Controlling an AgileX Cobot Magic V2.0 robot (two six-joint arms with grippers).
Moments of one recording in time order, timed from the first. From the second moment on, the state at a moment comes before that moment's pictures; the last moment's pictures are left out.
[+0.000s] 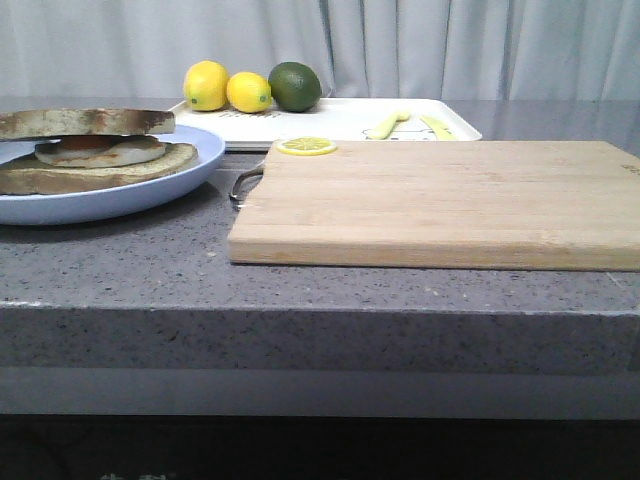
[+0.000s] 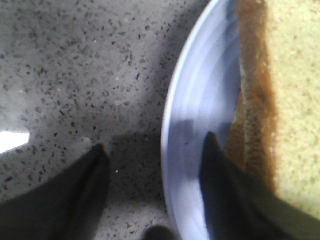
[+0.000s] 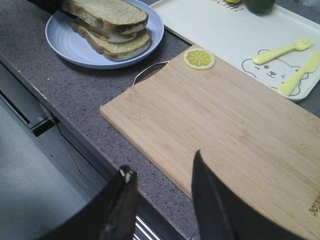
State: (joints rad) left arm 0.17 1.70 -1.30 -0.48 1.01 0.29; right arm 0.57 0.68 -0.89 0.12 0.78 -0.17
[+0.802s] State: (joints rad) left arm 0.17 1.70 -1.30 -0.52 1.00 0.29; right arm 0.57 0.68 -0.89 0.12 0.78 -0.17
